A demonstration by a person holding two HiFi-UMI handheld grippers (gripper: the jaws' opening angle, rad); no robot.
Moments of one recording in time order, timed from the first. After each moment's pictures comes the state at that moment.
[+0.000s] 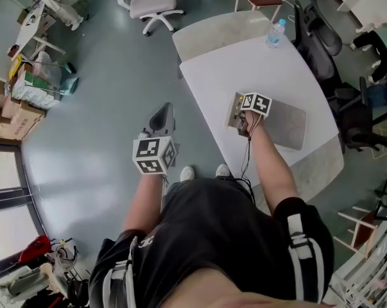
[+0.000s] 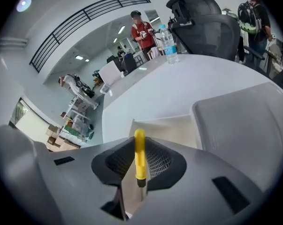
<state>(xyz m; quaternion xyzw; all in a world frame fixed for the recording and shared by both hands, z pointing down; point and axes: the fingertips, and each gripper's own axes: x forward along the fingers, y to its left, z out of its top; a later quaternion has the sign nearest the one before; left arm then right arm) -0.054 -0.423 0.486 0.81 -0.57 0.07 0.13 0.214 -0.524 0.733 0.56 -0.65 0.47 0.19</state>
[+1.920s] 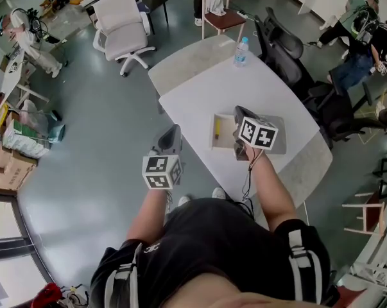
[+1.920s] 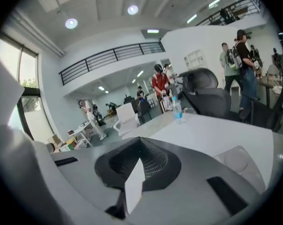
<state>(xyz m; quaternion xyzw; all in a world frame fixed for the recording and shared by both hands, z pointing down) 0.014 -0.432 0.481 0.87 -0.47 0.06 0.11 0.238 -0.481 0.524 0.63 -0.73 0.26 0.05</state>
